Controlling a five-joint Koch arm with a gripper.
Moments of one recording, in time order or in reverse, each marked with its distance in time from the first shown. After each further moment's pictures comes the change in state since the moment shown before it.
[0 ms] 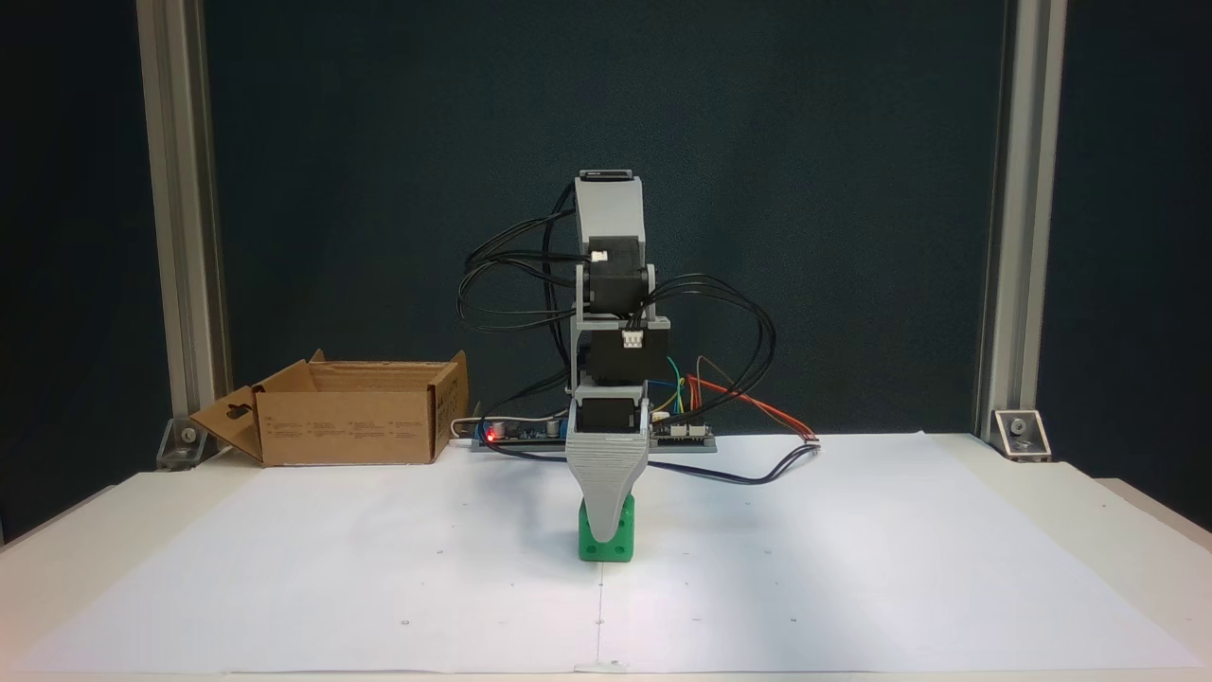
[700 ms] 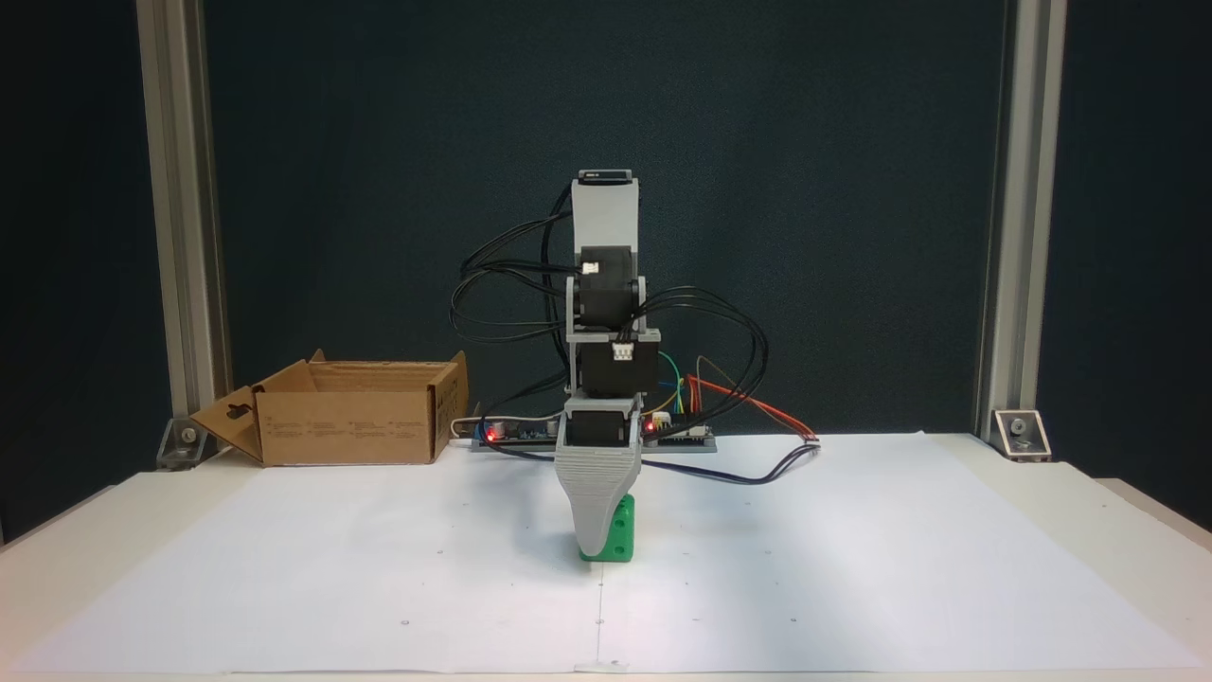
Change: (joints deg) arm 1.8 -2.0 0.8 -2.5 0.0
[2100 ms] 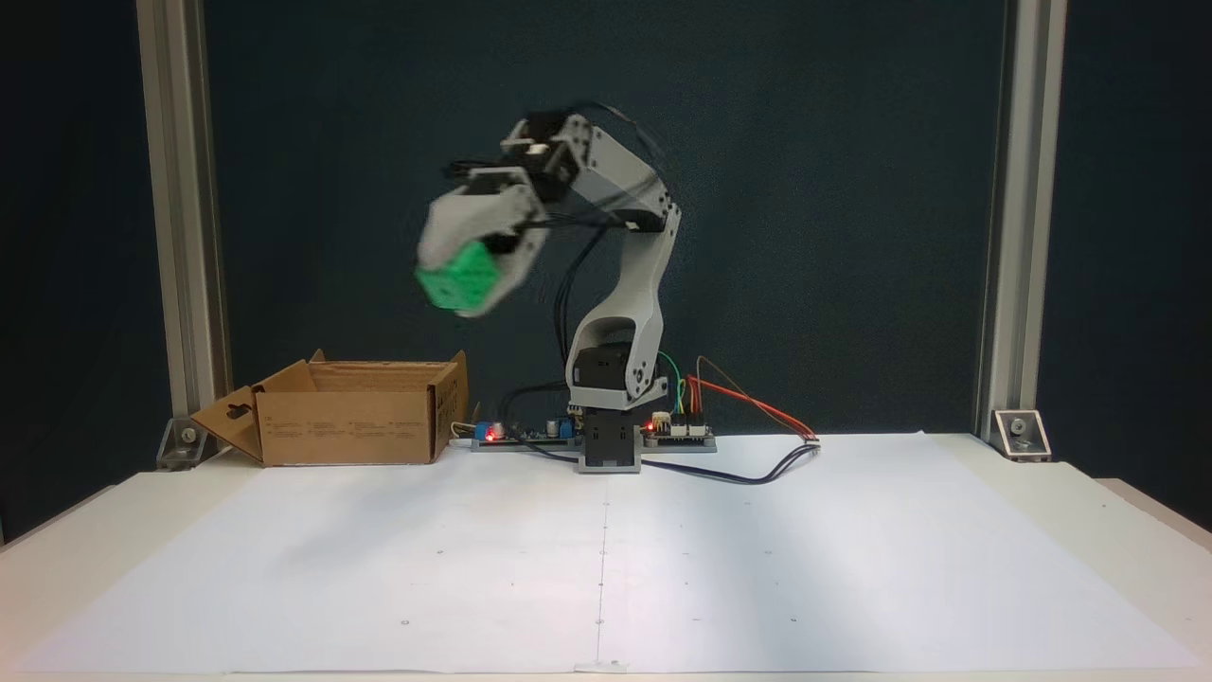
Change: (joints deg) arm 34.5 39.4 -10.5 1.6 -11.3
